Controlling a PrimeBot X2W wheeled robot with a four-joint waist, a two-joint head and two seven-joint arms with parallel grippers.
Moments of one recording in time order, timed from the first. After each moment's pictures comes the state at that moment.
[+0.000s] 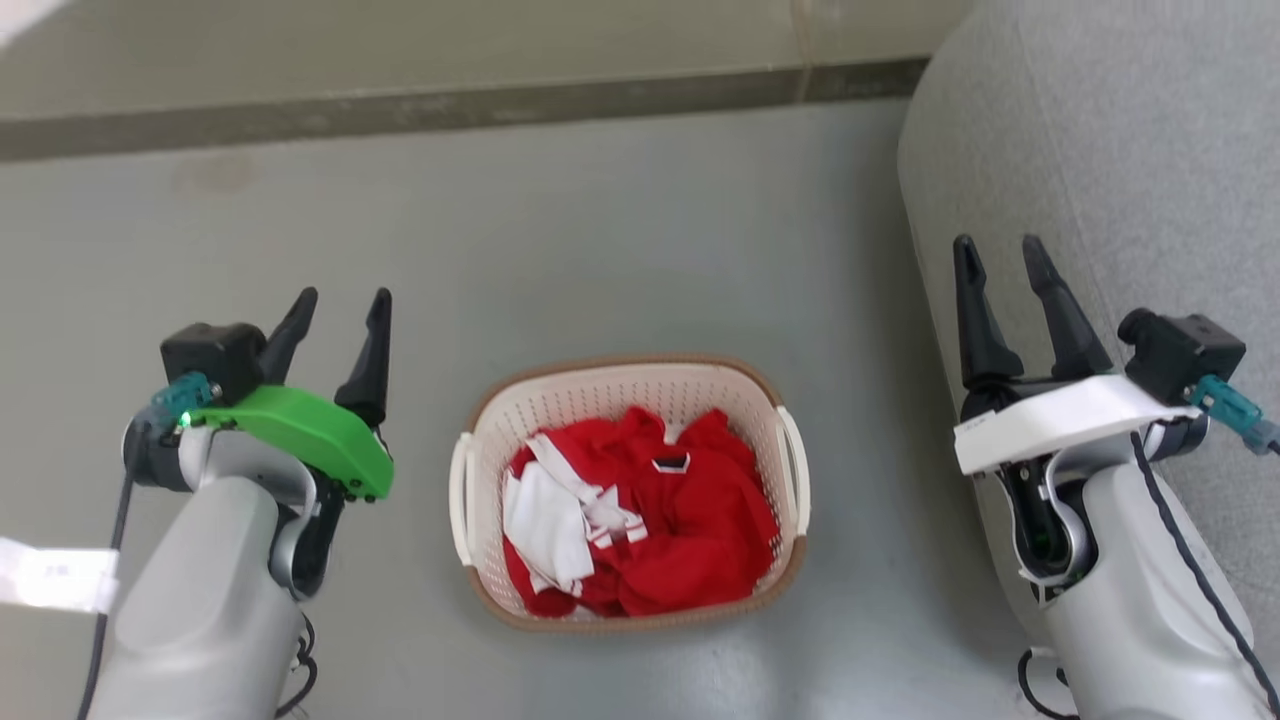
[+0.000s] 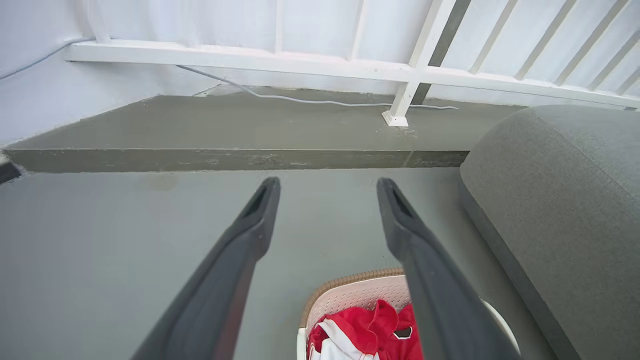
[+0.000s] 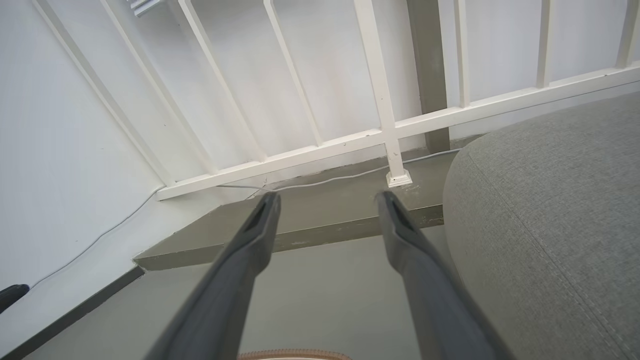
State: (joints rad) left arm -0.55 0.17 -0.43 0.66 -0.62 -0.12 -0.25; right arm -0.28 -0.05 0.11 0.29 0.36 0.10 -0.25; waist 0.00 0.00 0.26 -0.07
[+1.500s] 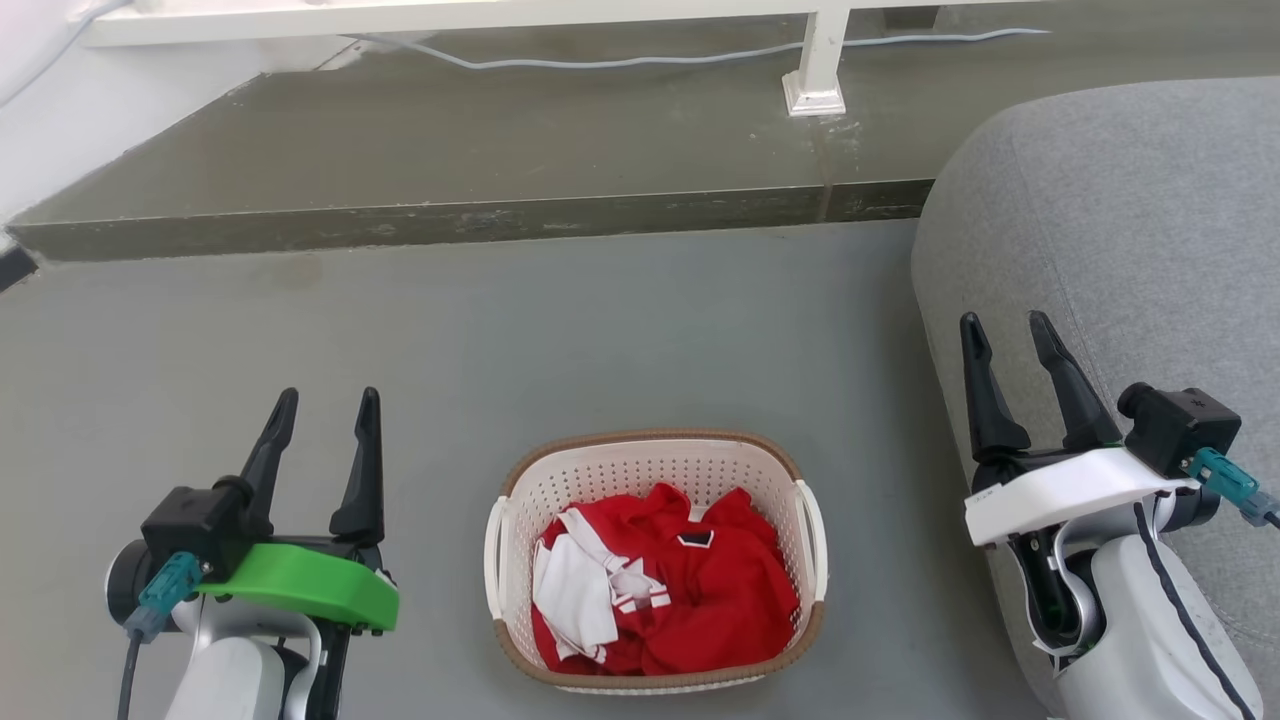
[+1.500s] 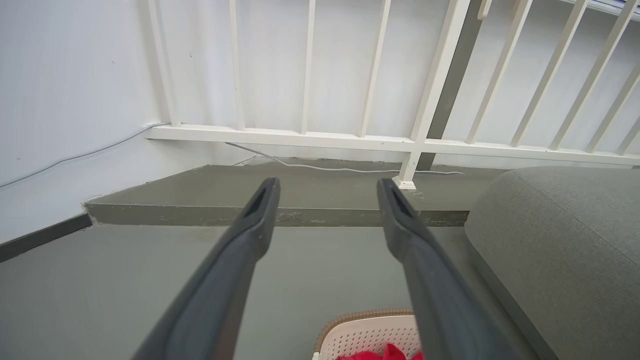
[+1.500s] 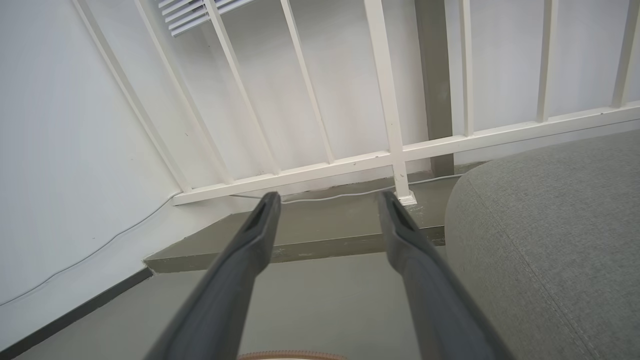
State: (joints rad) left arm -0.12 0.10 -0.17 0.17 -0.36 -0.08 -0.25; right arm -0.15 -0.05 0.08 0.25 0.30 0.11 -0.25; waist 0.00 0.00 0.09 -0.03
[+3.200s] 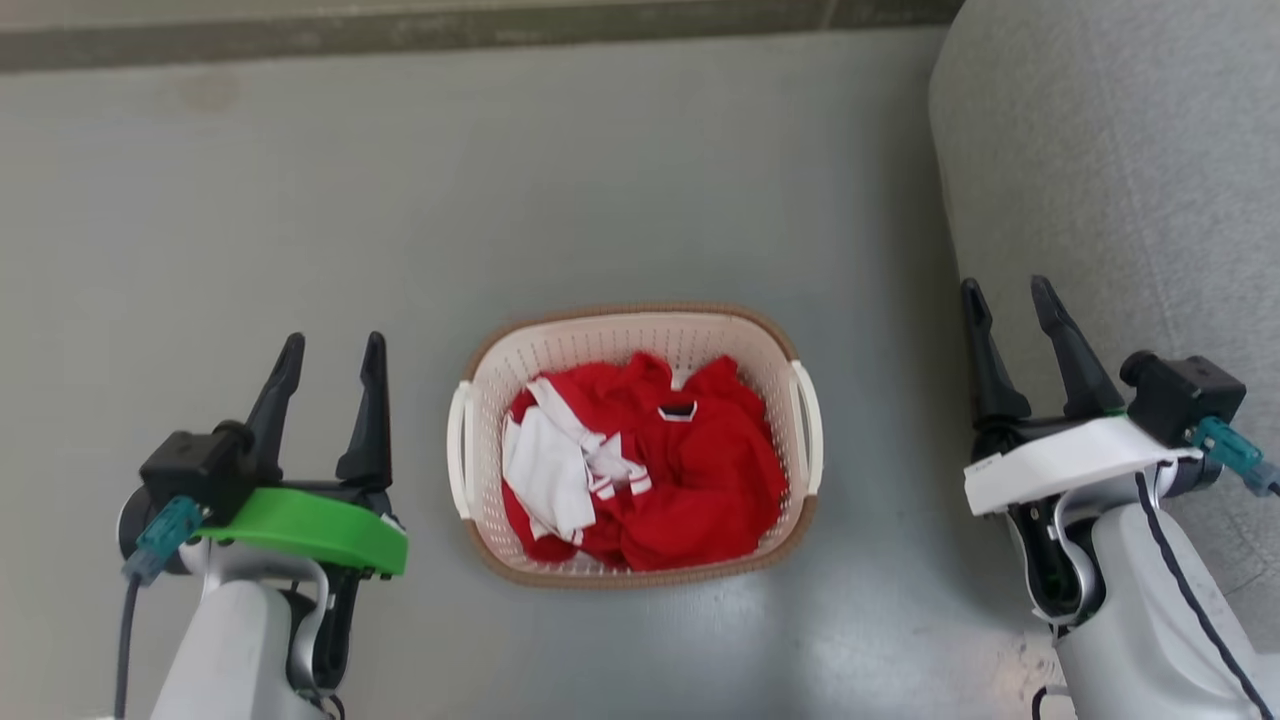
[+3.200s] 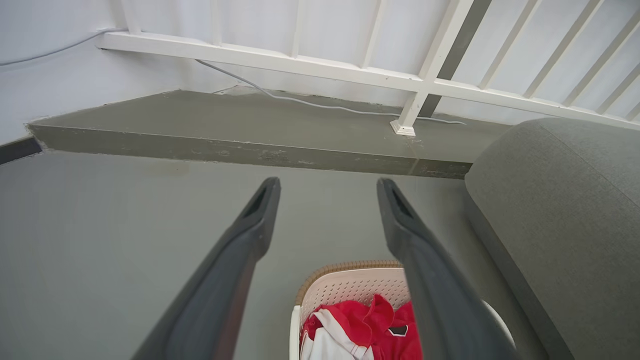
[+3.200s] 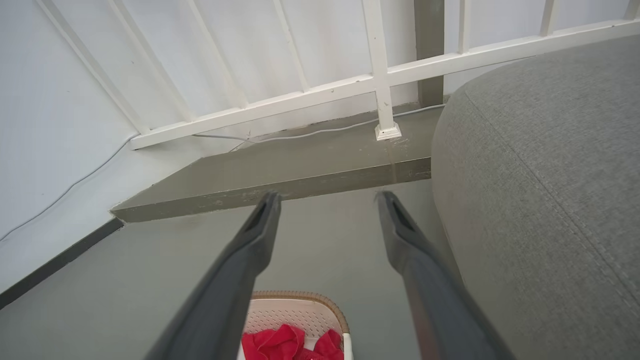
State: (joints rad) left arm -0.21 0.06 -0.14 0.22 -0.36 -0.12 -0.25; right arm -0.19 -0.05 0.08 0.25 0.28 0.12 -0.25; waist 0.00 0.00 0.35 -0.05
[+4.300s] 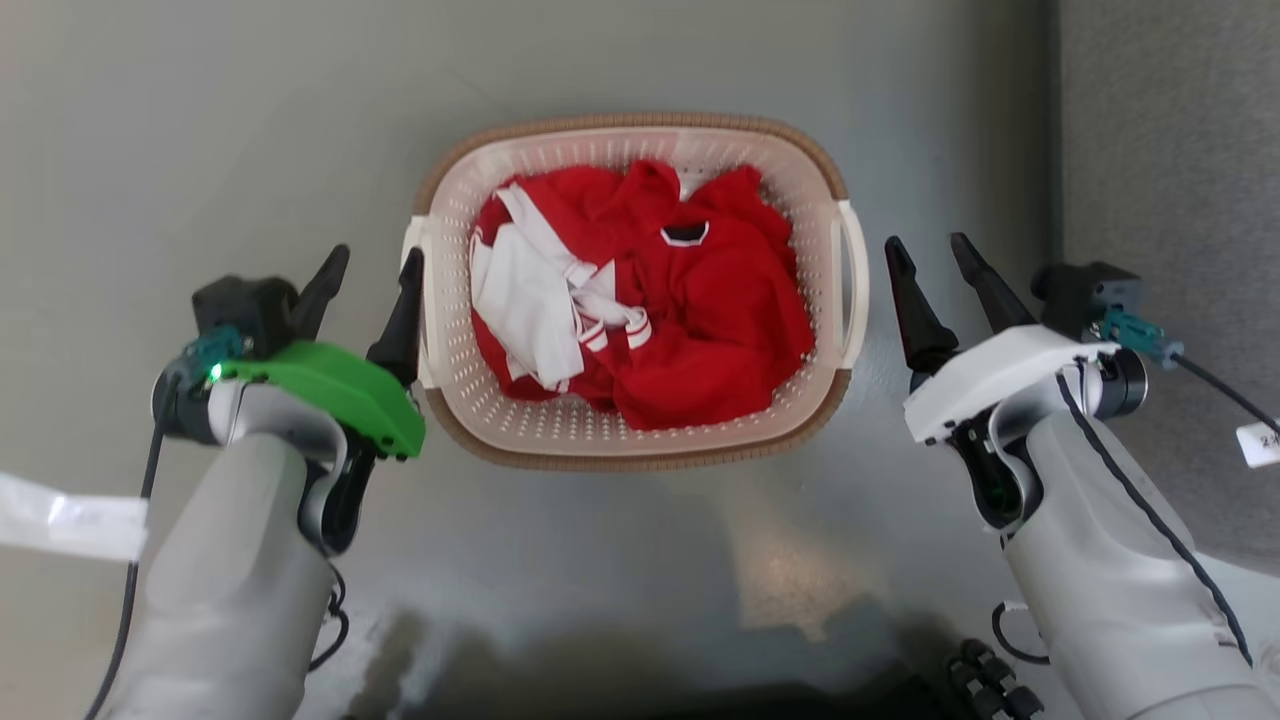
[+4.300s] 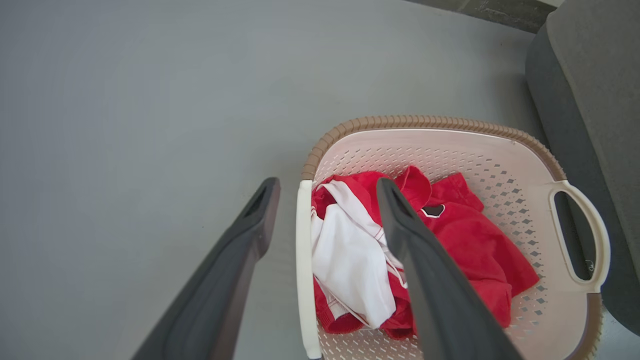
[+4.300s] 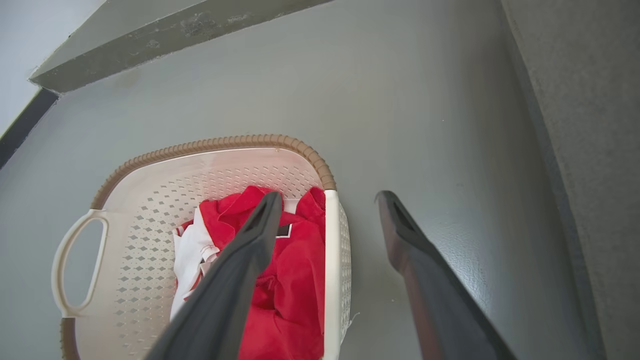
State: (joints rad) left arm -0.58 0.11 -0.37 0.63 -0.53 -0.12 -0.20; right arm -0.48 -0.05 0.20 0.65 0.35 0.12 -0.25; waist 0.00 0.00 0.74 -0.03
